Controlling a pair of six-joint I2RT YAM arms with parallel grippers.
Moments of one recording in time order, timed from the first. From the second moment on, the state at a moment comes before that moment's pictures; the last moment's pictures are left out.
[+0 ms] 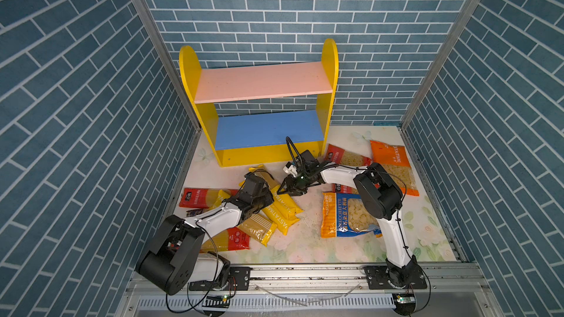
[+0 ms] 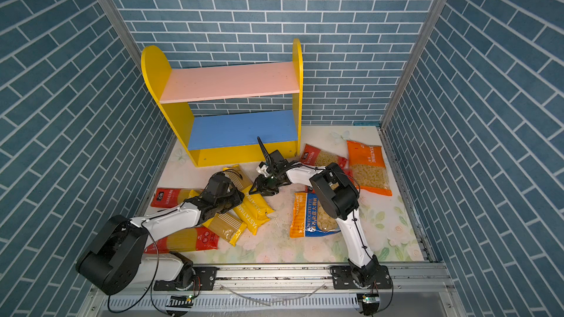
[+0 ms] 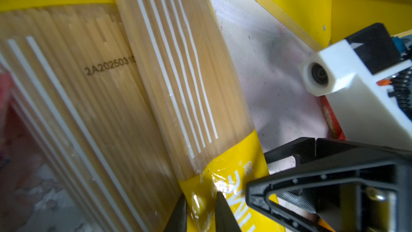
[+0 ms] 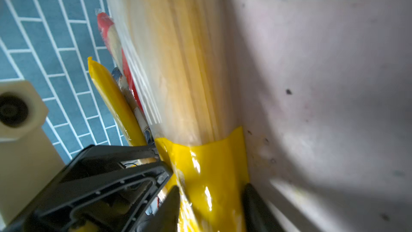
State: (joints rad) left arm -0.47 1.34 0.52 -0.02 0.06 -0.86; right arm 0.76 2.19 1.45 -0.26 -0.82 0.69
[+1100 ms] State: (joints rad) left arm -0.26 0.88 0.64 -0.24 0.30 -0.91; right arm 0.80 1.65 1.10 0.00 -0.49 0.88
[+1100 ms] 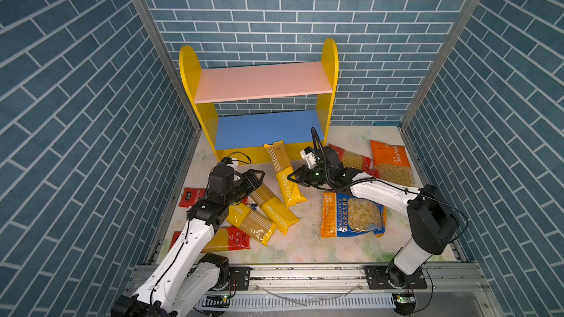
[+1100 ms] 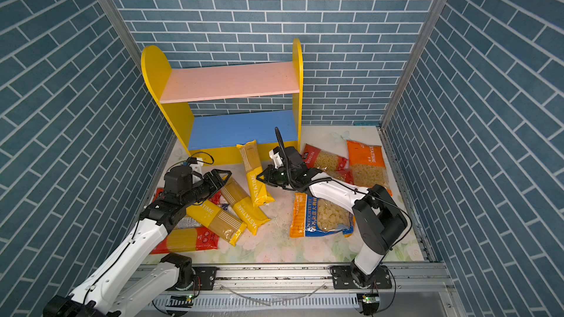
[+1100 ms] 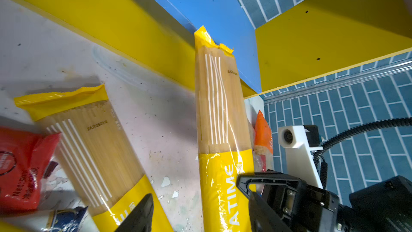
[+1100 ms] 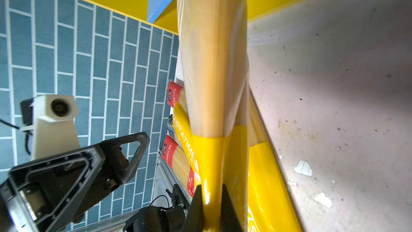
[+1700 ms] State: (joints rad) left arm -0.27 0.90 0.63 -0.01 0.42 -0.98; right arm 0.89 1.50 1.09 -0.03 -0.46 0.81
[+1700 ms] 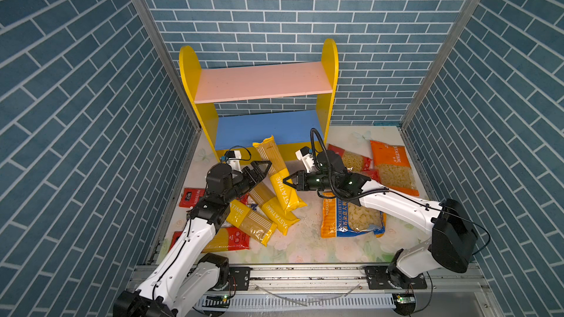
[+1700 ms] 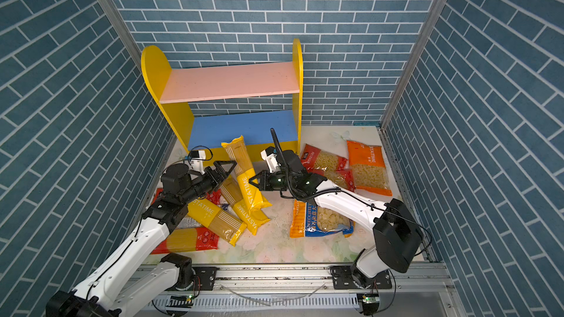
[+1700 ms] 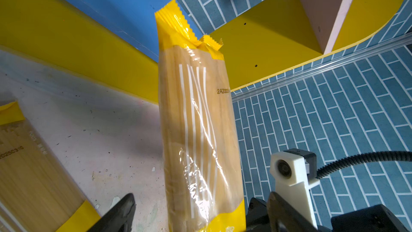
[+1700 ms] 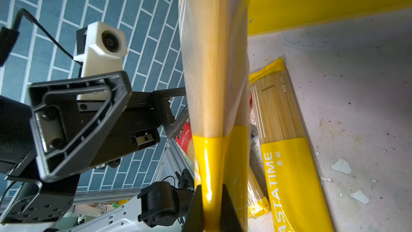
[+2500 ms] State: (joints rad) left arm -0.20 0.85 0.67 0.05 0.48 -0.98; right arm 0.85 1.49 1.18 -0.06 -0.40 0.82
